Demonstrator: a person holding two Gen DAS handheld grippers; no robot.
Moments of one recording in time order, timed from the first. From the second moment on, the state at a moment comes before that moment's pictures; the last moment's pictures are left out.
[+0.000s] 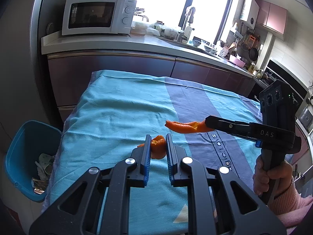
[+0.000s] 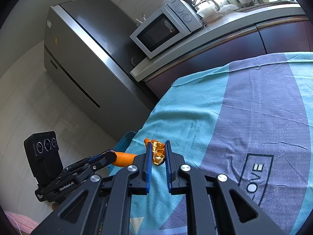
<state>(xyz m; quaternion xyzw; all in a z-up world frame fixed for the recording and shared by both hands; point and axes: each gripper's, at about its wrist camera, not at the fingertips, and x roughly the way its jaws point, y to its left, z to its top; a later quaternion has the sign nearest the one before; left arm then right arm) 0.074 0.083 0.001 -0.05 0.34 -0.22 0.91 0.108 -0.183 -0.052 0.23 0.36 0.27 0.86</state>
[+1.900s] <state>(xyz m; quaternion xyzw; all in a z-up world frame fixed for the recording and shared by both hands) 0.070 0.140 0.007 -0.07 0.33 -0.15 0.93 0.130 -0.114 -0.059 0.21 0.38 0.32 0.84</state>
